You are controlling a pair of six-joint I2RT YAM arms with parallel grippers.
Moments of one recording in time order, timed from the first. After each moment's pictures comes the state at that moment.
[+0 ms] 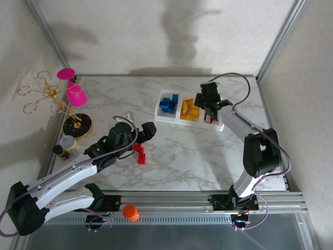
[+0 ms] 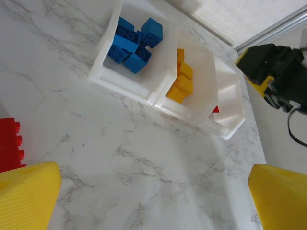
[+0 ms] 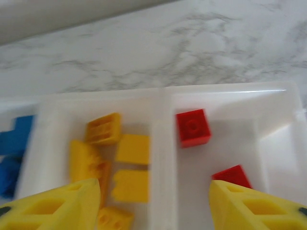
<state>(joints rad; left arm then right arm) -0.72 0.97 0.70 -0.19 -0.19 -0.89 0.41 1.66 1.25 -0.34 0.28 0.46</state>
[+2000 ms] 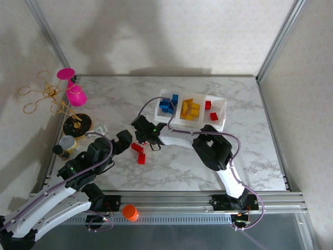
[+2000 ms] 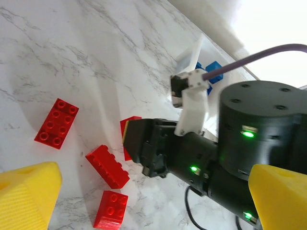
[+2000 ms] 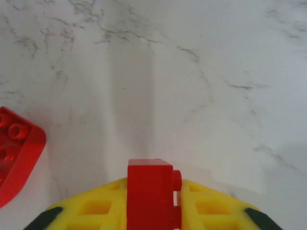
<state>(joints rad) -0.72 0.59 0.64 -0.60 -0.43 -1.02 1.02 2.12 1.52 -0.34 0.20 0.55</state>
